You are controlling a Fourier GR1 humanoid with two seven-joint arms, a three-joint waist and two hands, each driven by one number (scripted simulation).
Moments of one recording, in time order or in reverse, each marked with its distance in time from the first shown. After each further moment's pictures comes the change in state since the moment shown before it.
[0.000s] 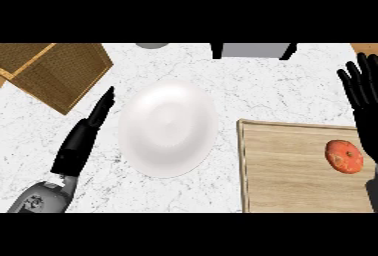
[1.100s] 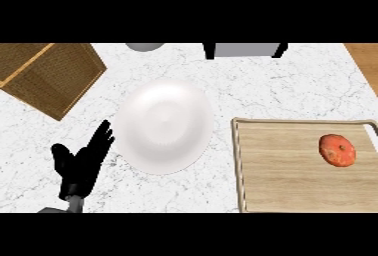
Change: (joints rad) left arm 0.183 -0.156 0.111 0.125 0.228 -0.013 0.102; right arm 0.560 -0.037 -0.505 -0.126 0.327 -0.530 0.093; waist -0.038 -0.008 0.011
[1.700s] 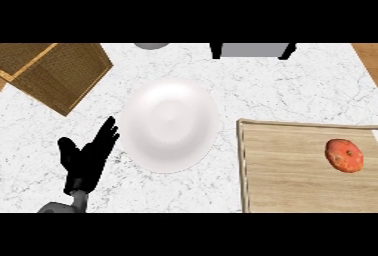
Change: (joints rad) left arm -0.034 -0.017 -0.005 0.004 -0.014 -0.008 0.035; right arm 0.126 -0.268 0.145 -0.200 0.148 0.245 0.558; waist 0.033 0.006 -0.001
